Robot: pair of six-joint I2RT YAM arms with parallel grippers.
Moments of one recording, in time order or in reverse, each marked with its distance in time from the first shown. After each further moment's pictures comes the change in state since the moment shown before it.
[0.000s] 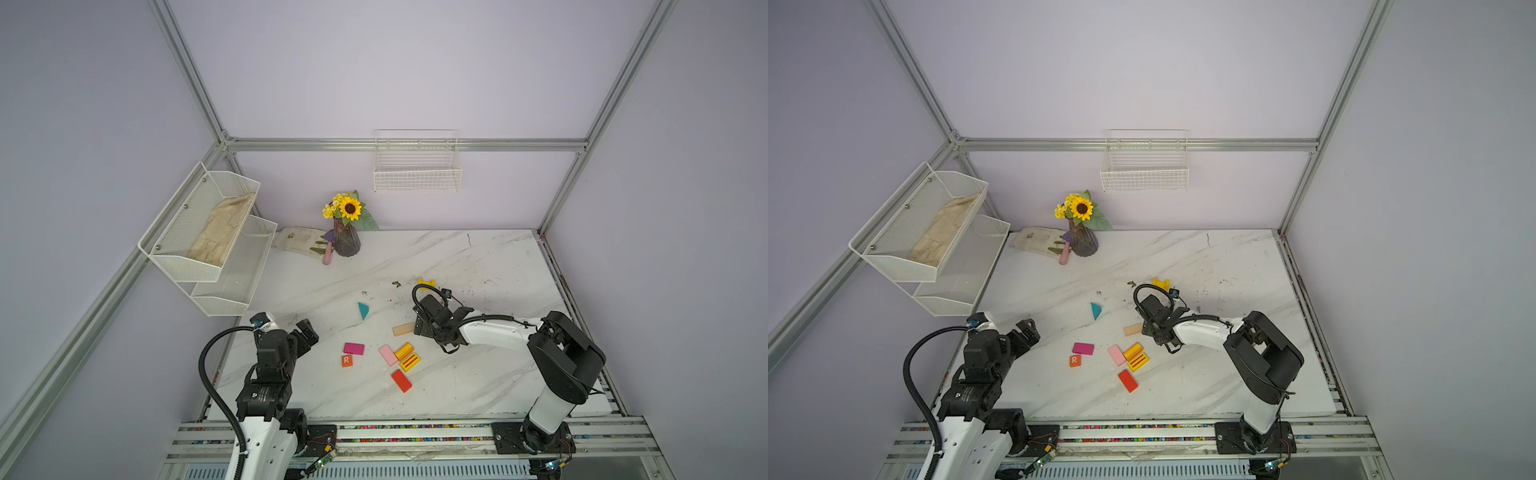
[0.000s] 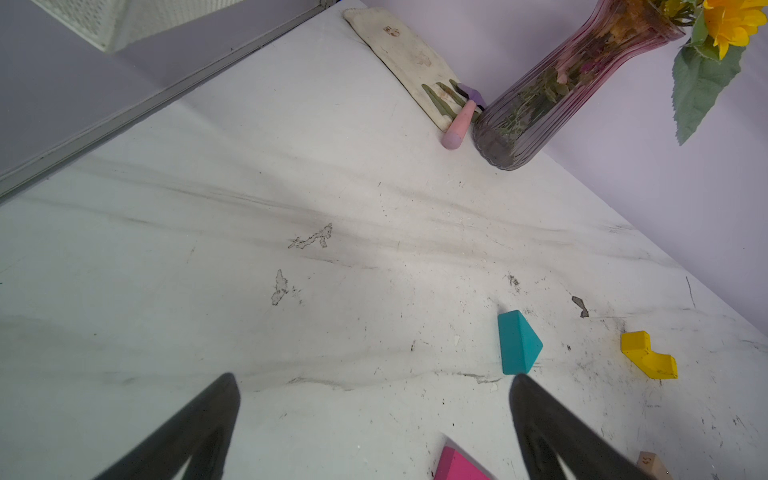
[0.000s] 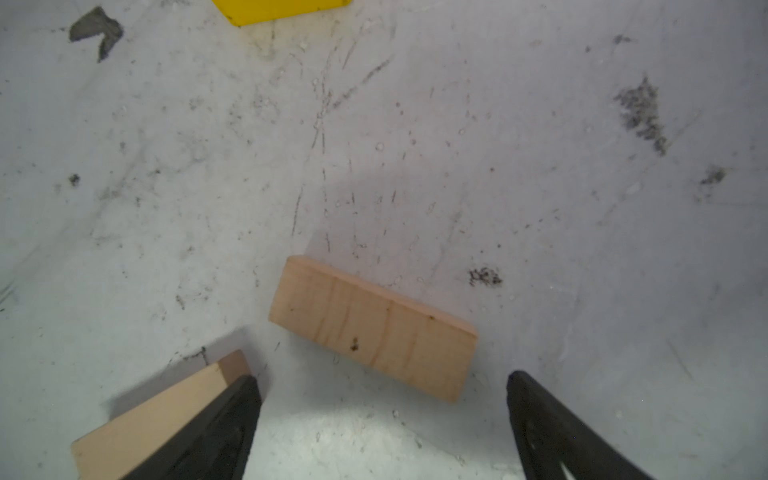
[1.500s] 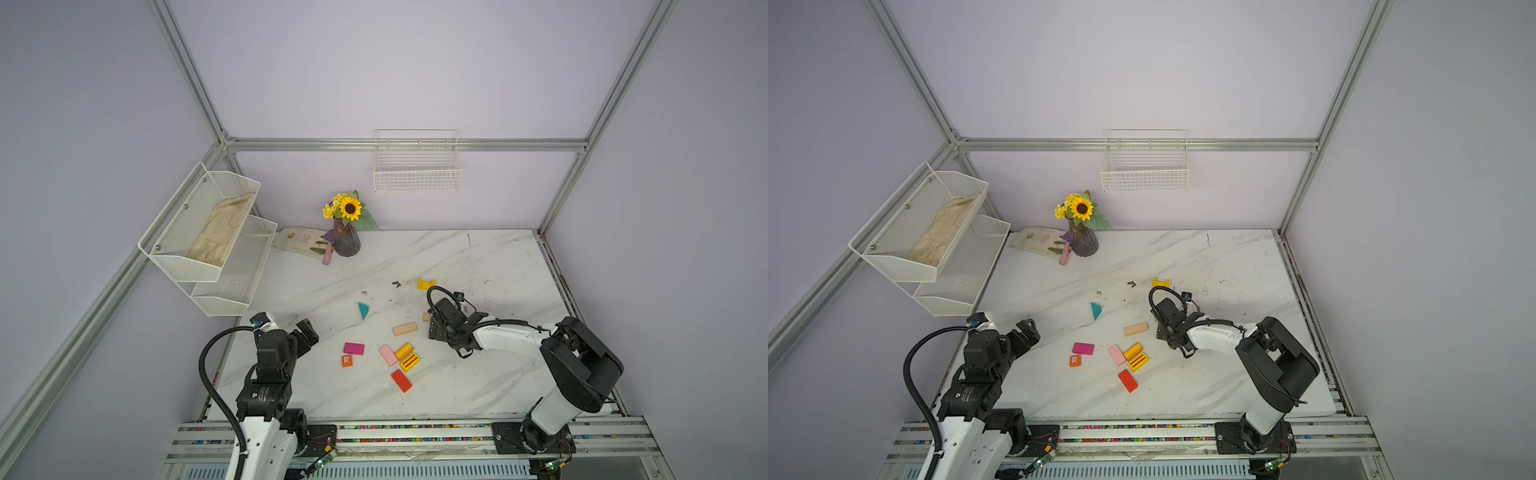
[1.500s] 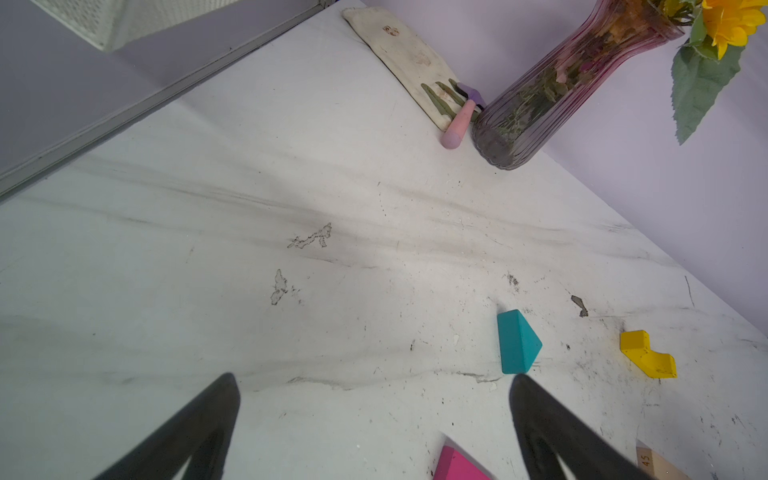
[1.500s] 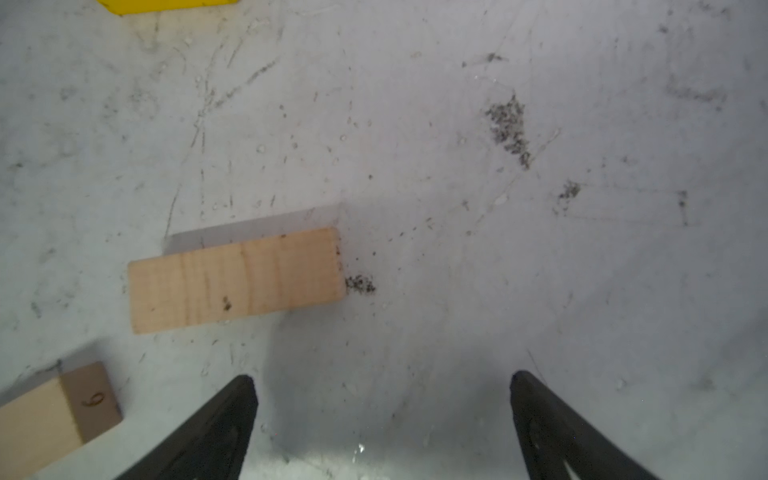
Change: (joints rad) left arm 0.000 0.000 0.000 0.000 0.002 0.000; right arm -0.072 -0.097 -0.144 0.037 0.017 -0.103
